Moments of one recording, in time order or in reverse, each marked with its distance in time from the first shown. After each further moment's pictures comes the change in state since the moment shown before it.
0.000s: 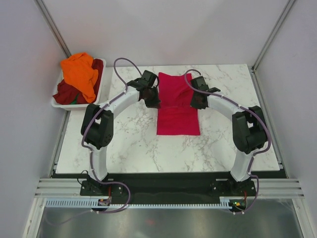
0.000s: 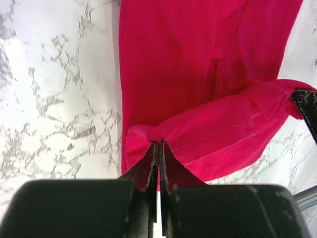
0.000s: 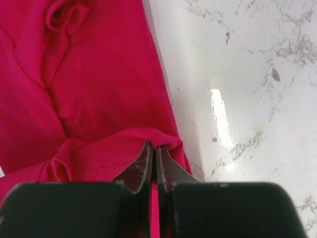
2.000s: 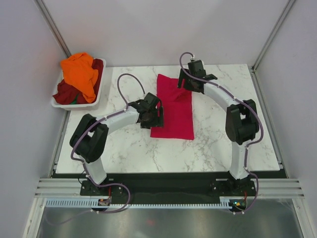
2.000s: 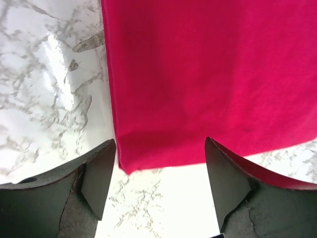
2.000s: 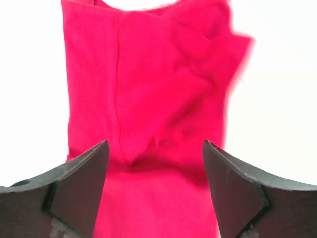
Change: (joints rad) left arm -0.140 -0.180 -0.425 0.160 -0.114 0.047; right arm -0.024 0.281 0.455 0.068 -0.191 -0.137
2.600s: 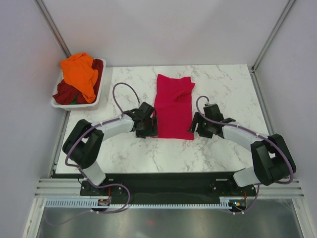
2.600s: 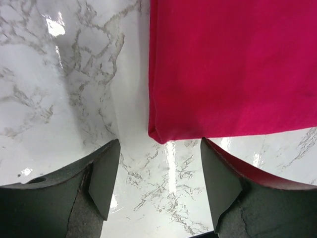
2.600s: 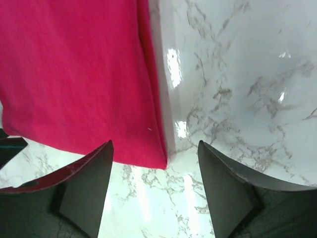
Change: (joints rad) left arm 0.000 -0.134 -0.194 0.025 -0.012 -0.011; right arm 0.011 -0.701 -1.063 0.158 -0.171 0.168
